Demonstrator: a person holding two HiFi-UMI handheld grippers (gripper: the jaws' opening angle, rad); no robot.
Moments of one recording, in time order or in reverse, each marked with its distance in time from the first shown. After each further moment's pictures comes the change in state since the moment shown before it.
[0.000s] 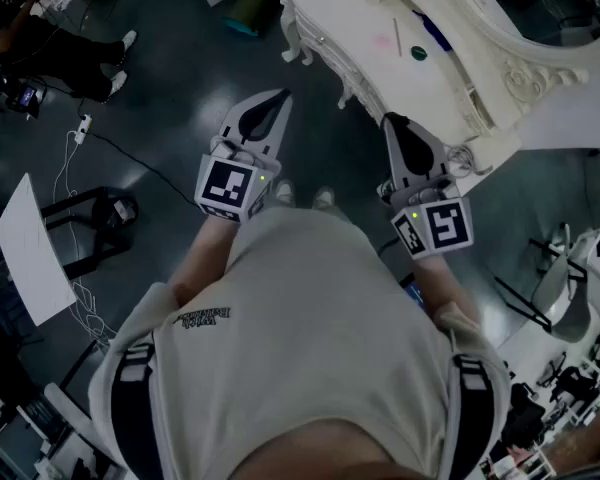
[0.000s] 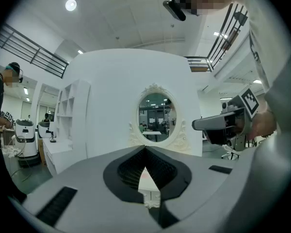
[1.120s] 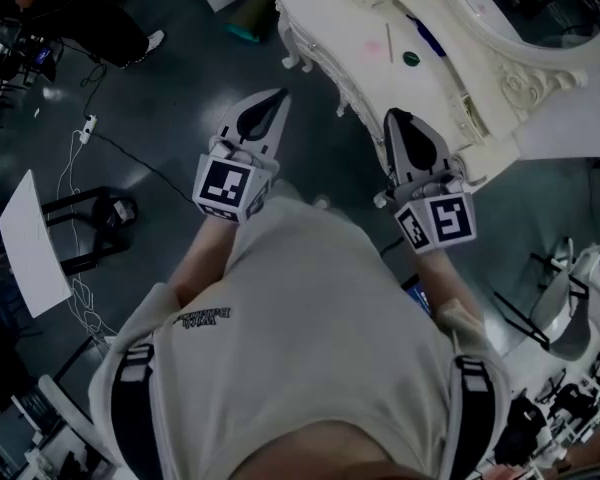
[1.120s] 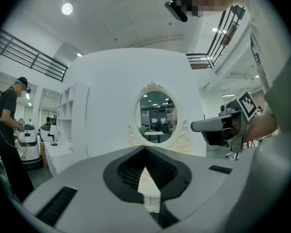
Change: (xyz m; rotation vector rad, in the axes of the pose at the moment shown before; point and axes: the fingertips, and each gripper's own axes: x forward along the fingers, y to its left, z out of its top) left arm 0.042 -0.034 0.006 0.033 -0.008 0.045; right arm -0.016 -0.066 -0.006 0.014 -0.053 0.033
